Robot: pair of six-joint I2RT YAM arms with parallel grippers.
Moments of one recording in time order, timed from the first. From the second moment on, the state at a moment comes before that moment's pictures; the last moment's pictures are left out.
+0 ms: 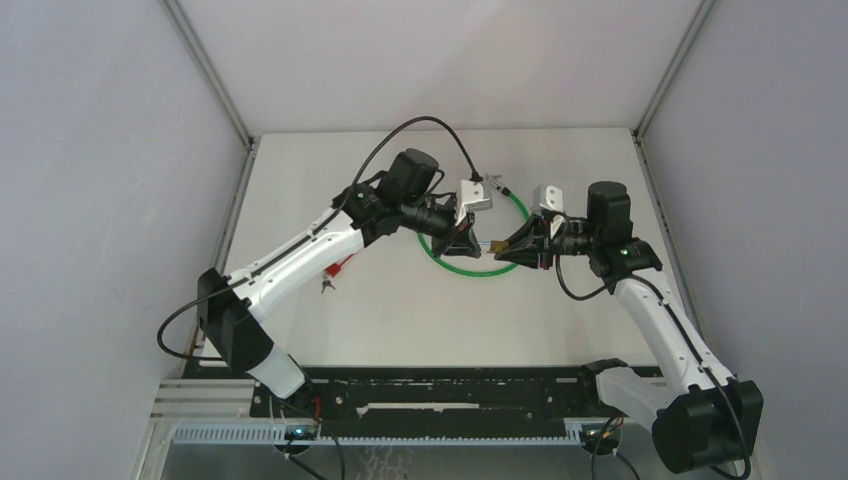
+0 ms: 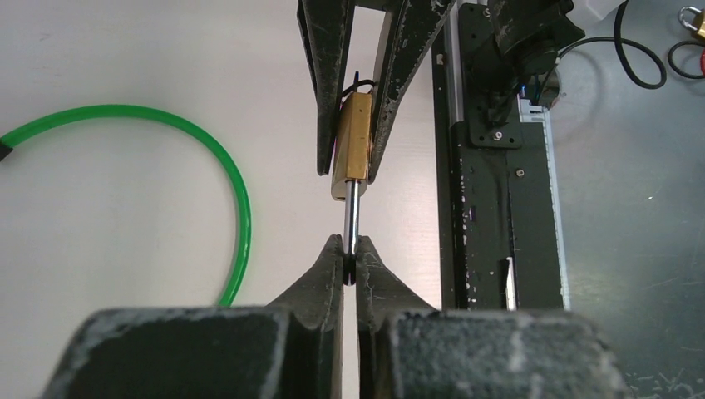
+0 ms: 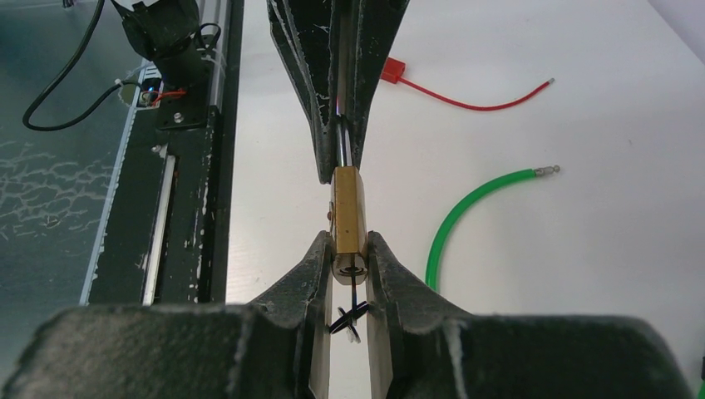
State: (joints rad) left arm -0.80 1.59 1.54 -0.62 0.73 0.31; right arm 0.17 1.04 0.87 -0.35 -1.24 -0.45
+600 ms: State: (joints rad) left arm -0.81 1.59 1.54 -0.62 0.69 0.31; right arm 0.18 1.06 0.87 -0.33 -1.25 -0.39
